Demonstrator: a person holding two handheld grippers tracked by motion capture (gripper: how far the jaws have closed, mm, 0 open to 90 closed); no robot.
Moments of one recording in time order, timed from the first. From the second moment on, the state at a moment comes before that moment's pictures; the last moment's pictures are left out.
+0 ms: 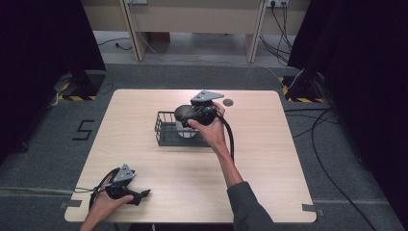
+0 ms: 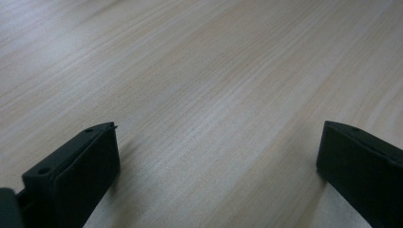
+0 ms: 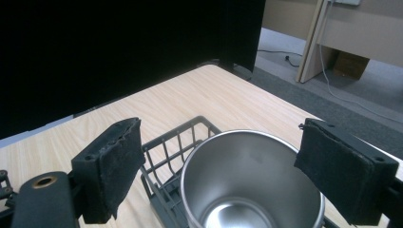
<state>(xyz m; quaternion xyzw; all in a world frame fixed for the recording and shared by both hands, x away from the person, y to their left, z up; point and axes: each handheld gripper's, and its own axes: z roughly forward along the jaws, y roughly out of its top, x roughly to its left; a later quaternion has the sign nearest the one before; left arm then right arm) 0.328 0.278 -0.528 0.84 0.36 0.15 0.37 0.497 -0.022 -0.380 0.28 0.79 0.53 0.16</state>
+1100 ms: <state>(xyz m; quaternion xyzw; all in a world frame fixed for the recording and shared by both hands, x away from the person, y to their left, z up) 0.328 0.278 -0.528 0.84 0.36 0.15 0.37 0.441 -0.039 -0.381 0.25 0.79 0.54 0.15</state>
